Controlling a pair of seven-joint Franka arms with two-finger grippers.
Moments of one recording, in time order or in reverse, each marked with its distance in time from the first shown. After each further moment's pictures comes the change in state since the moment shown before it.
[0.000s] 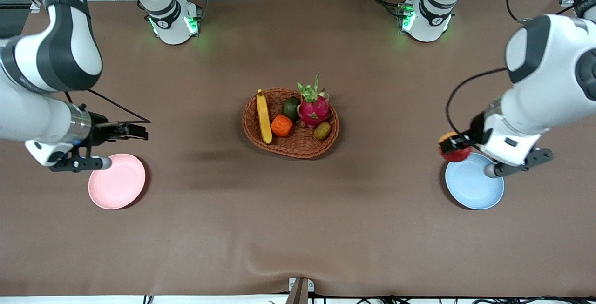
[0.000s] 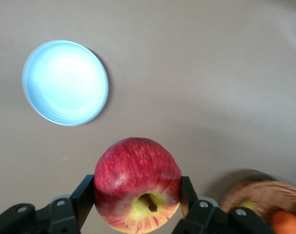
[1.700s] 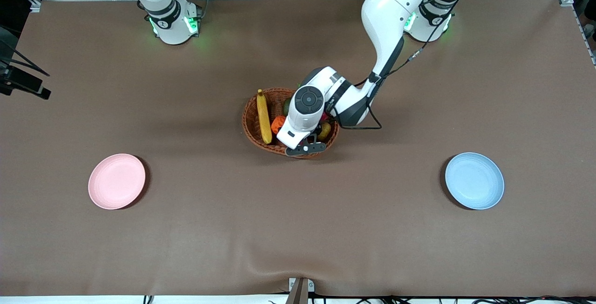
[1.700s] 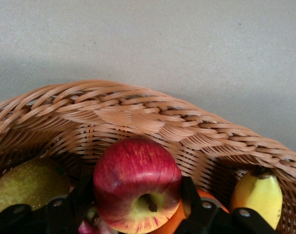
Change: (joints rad) left arm -0.544 0.485 -0.088 -0.001 -0.078 0.537 -0.432; right arm -0.190 -0.292 -0.003 0.008 -0.128 -0.115 -0.001
